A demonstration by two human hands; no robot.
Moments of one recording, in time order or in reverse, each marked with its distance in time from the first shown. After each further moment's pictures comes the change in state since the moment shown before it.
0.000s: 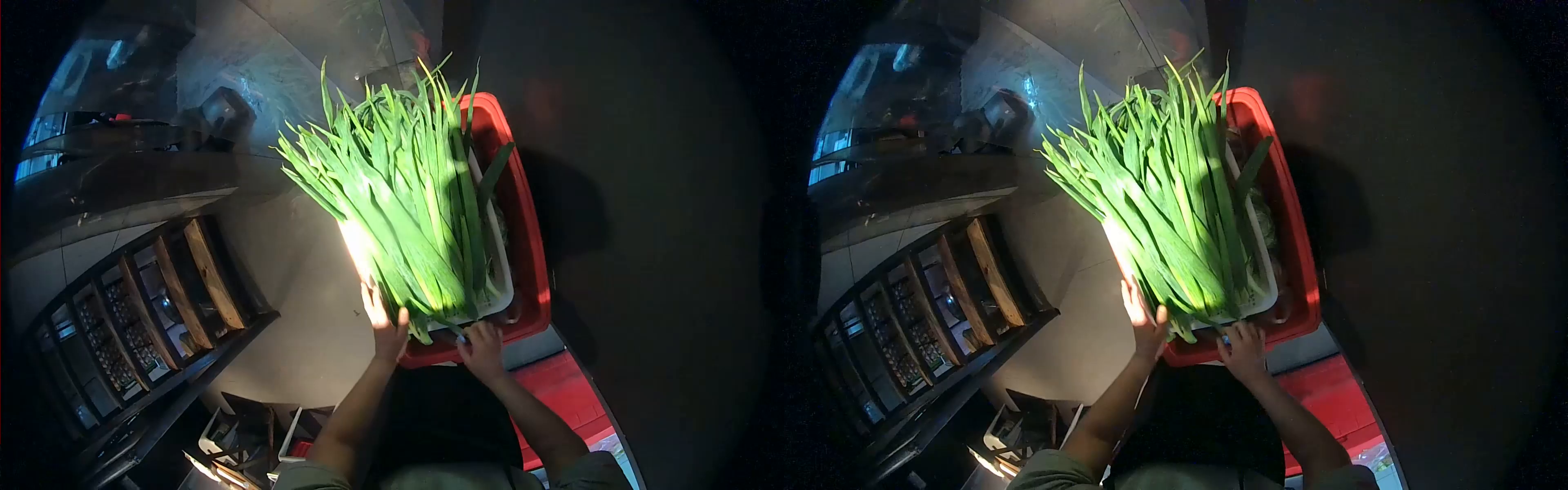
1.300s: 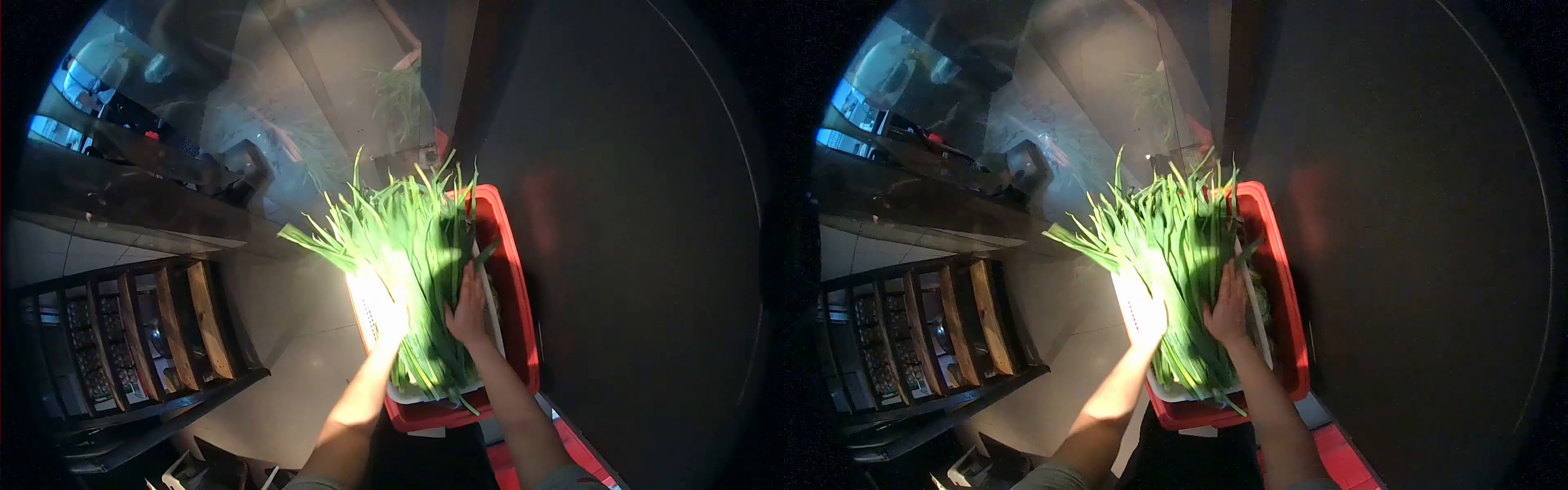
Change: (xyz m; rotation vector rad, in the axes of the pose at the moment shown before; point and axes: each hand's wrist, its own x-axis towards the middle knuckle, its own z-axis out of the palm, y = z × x) left_hand 0.168 0.046 -0.010 0.113 0.186 -0.193; right_hand 0.205 -0.047 -0.062 -0.210 0.437 -0.126
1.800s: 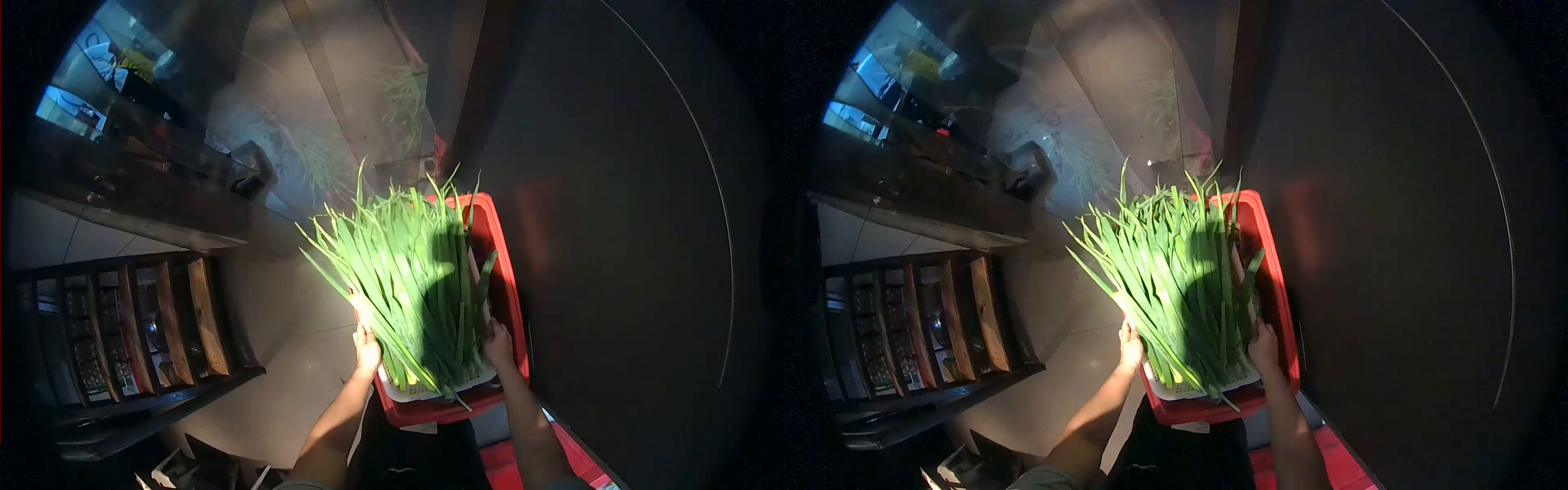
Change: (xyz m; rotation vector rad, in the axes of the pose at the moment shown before) left_hand -0.081 -0.160 0.040 -0.393 -0.183 -0.412; right_hand -0.090 0.093 -0.003 0.230 -0.107 0.346
